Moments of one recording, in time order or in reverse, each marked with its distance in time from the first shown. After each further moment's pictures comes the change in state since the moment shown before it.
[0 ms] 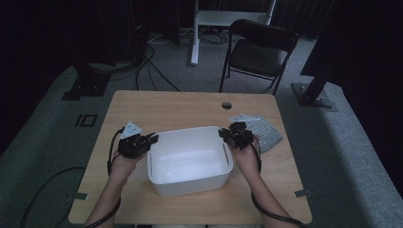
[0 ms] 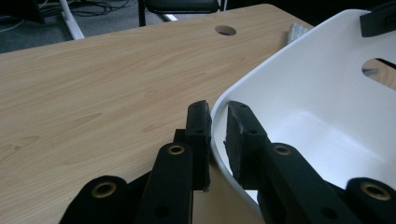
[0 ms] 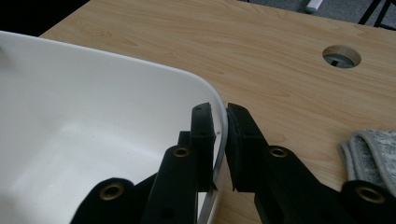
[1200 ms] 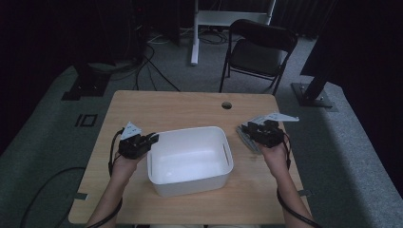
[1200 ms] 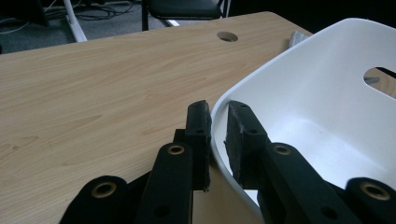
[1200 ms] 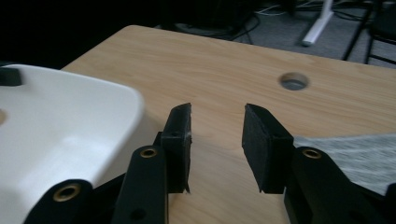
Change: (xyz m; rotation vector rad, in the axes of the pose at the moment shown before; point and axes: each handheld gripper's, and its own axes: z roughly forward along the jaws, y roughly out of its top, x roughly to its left) left arm -0.002 -0.003 0.001 -0.027 0.010 -0.020; right arm -0.075 -0.015 -0.054 -0.157 0.064 0.034
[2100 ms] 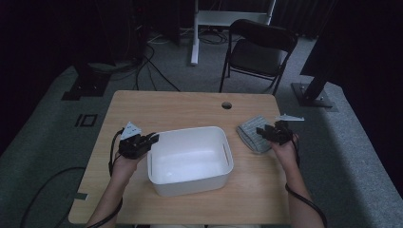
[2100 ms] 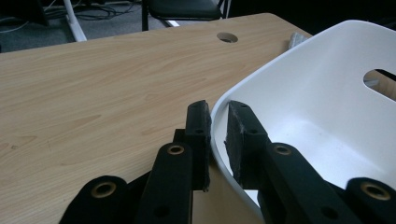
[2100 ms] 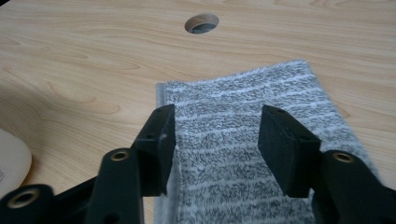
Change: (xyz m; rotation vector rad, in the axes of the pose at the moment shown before) left arm 0.000 0.000 0.000 -0.003 0.000 -0.008; right arm -0.109 -0.048 0.040 0.107 -0.122 0.089
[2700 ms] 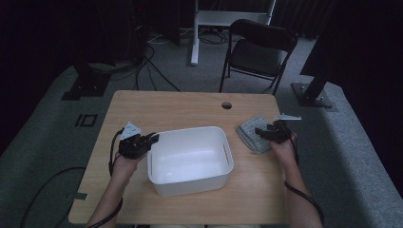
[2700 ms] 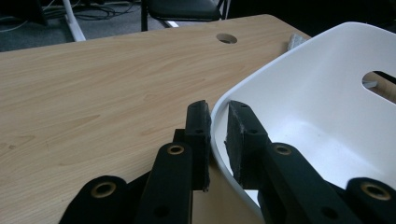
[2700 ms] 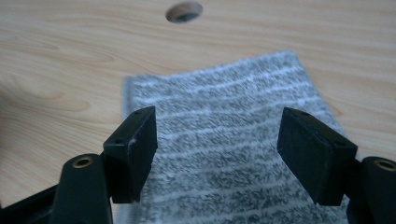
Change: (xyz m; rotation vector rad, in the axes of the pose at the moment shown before) left arm 0.000 0.000 0.000 -0.003 -0.003 -0.005; right arm -0.015 -0.005 0.020 0.026 -0.028 -0.009
